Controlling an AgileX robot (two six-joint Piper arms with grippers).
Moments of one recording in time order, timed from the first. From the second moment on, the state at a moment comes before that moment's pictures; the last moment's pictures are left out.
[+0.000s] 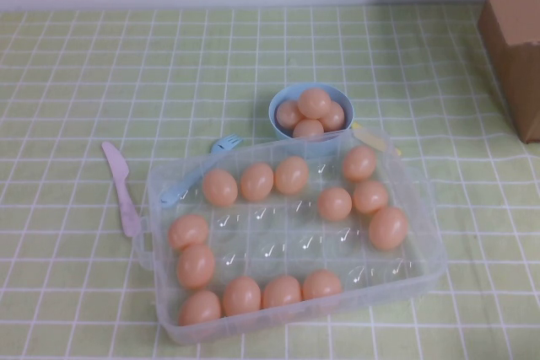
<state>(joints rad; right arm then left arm) -0.07 -0.01 0.03 -0.01 0.38 0.05 0.00 -0.01 0.02 -0.56 0.19 -0.18</state>
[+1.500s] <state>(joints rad) -0.07 -0.01 0.03 -0.01 0.38 0.05 -0.53 1.27 -0.99 -0.29 1.03 0.37</state>
